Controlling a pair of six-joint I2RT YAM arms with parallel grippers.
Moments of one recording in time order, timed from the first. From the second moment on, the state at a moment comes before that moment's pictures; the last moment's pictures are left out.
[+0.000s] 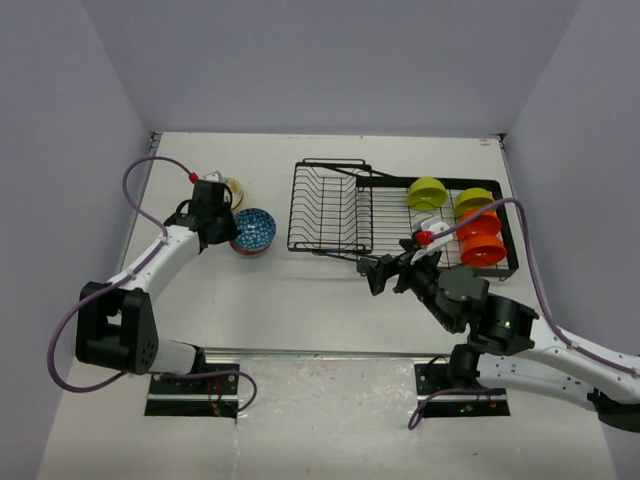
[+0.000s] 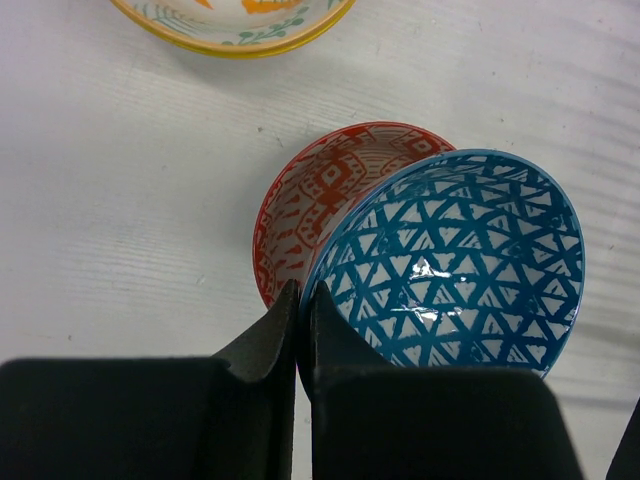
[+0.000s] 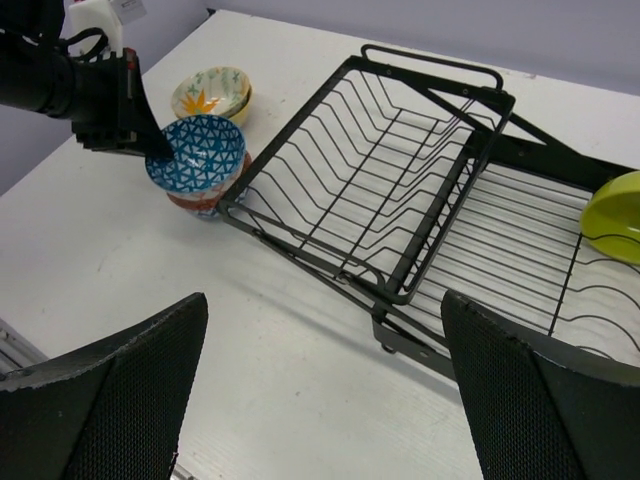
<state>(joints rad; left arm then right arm) -0.19 1.39 0.93 -0.43 -0.11 -0.47 1.16 0.65 0.79 -0.30 0.63 0.24</state>
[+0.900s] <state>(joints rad) -0.19 1.45 0.88 -0.31 -0.11 -0.49 1.11 0.68 0.73 -0.29 0.50 0.25</state>
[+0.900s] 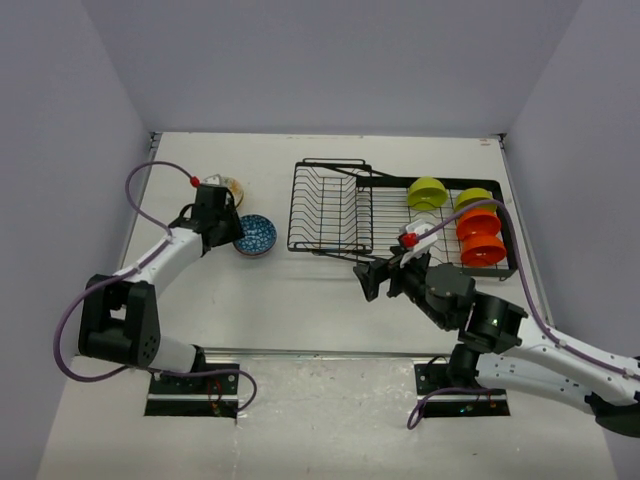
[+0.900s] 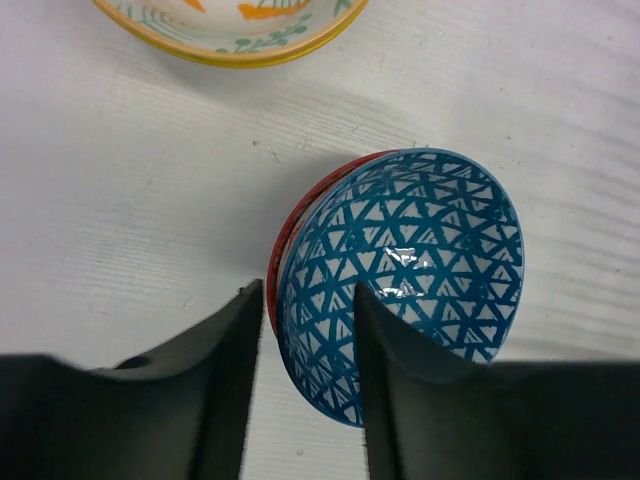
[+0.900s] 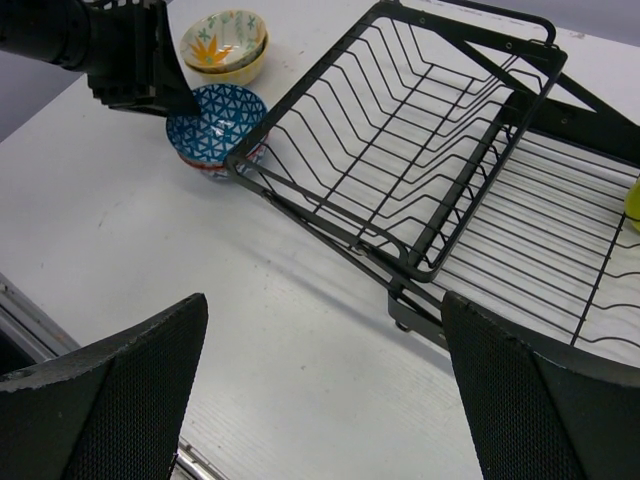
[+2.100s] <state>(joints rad) -0.19 0.43 0.80 -0.61 -0.30 -0.36 0.30 0.85 0.58 -0.03 0.15 1.06</state>
